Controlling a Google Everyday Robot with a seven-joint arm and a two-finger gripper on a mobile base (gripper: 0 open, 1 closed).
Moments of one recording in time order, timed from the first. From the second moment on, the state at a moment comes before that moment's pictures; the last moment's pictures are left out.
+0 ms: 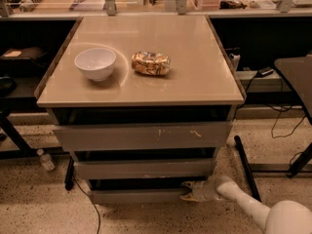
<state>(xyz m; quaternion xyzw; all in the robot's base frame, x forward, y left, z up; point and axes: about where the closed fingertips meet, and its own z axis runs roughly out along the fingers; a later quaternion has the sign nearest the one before) 0.581 -0.159 0.164 -0.67 0.64 0.12 0.37</state>
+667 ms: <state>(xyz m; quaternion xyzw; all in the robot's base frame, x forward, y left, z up) 0.577 -0.175 0.174 -0.65 0.65 0.11 0.36</state>
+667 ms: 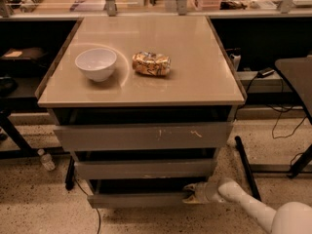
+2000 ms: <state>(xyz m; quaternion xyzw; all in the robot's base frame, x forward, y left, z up) 0.548 -0.173 0.165 -0.66 0.64 0.15 0.36</state>
